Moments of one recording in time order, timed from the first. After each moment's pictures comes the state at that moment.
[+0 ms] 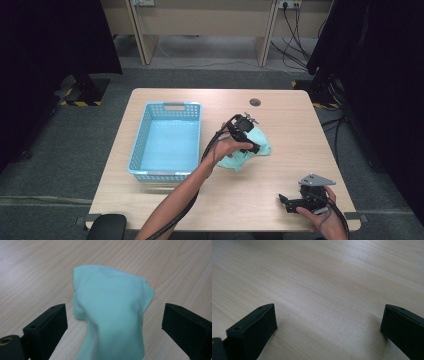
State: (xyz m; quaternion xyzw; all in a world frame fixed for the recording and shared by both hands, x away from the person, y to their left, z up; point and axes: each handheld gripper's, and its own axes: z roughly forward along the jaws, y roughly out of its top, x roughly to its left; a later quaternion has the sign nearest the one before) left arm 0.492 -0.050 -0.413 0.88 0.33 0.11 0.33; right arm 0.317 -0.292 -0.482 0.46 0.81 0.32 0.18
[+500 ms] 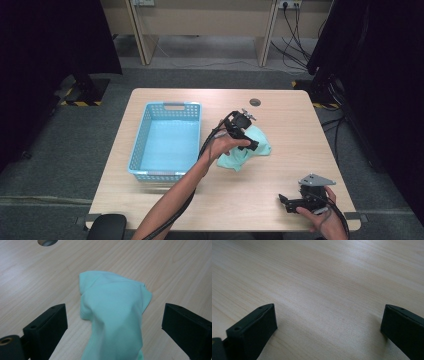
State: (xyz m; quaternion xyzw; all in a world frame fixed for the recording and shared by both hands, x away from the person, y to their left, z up) left arm 0.489 -0.036 -0.396 0.87 0.33 0.12 0.34; right arm 0.317 -0.292 -0.482 0.46 0.81 0.32 0.18
